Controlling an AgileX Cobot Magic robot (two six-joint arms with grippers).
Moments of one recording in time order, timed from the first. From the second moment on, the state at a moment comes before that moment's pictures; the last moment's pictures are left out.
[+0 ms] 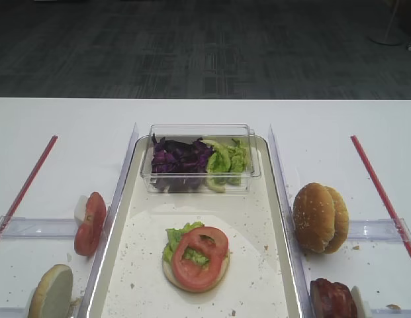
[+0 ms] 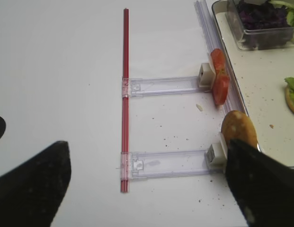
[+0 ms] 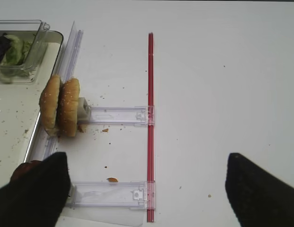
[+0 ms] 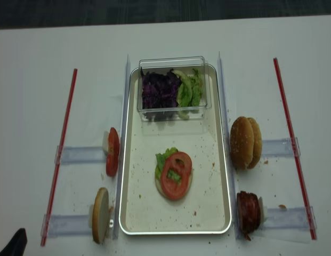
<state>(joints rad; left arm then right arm) 0.00 -0.02 -0.49 0.02 1.19 -0.04 -0.02 0.09 -0.53 0.06 1.11 -0.04</state>
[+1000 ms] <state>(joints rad) 0.00 -0.02 -0.49 0.02 1.19 -0.04 -0.02 0.87 -0.77 0.18 1.20 -0.02</state>
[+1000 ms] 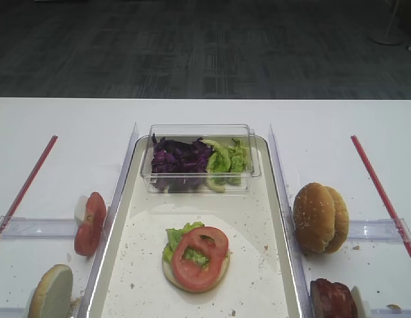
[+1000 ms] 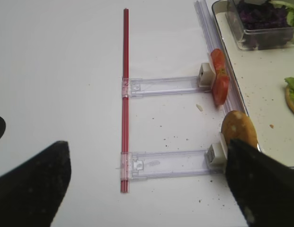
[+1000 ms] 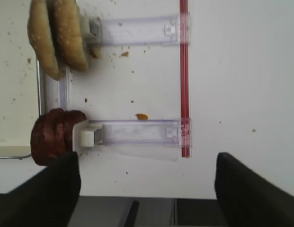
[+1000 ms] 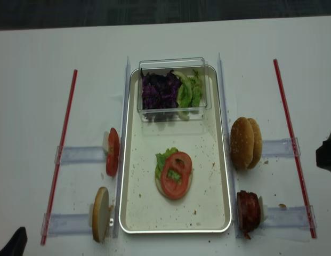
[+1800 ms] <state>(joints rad) 0.00 -0.02 -0.49 0.02 1.19 -0.04 -0.02 1.05 -0.74 0.19 1.23 -0.01</state>
